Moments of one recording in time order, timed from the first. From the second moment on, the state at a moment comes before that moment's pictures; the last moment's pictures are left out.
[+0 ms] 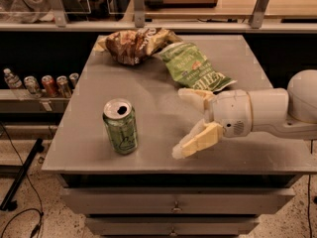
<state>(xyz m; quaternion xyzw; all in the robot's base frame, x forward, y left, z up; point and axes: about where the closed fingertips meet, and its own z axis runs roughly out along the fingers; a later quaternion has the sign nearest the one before) 0.449 -0.050 0.881 -0.49 0.62 0.42 0.45</state>
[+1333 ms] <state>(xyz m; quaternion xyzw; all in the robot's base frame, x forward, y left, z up) 0.440 0.034 0.893 -0.51 0.56 0.42 0.49</state>
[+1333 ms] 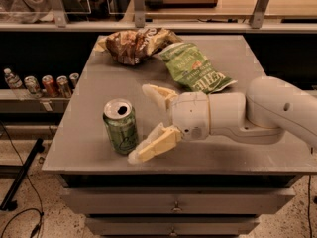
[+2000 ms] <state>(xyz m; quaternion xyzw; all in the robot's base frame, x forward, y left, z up) 0.438 0.077 0.887 -0.52 0.53 0.46 0.49</state>
